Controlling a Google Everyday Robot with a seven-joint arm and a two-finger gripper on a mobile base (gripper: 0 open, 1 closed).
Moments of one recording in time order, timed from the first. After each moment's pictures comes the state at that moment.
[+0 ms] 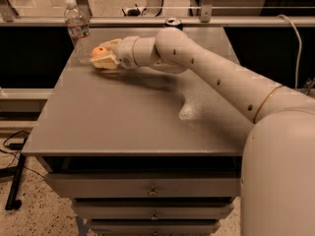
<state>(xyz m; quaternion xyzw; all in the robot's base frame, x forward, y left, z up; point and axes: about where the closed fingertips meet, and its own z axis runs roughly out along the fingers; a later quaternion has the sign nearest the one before) 0.756 0.156 0.864 -0.49 0.62 0.27 0.56</state>
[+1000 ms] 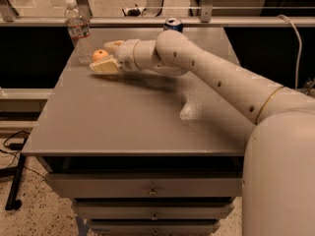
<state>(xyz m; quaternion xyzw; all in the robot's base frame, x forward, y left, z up) 0.753 0.153 0.856 -0.48 0.62 0.27 0.55</state>
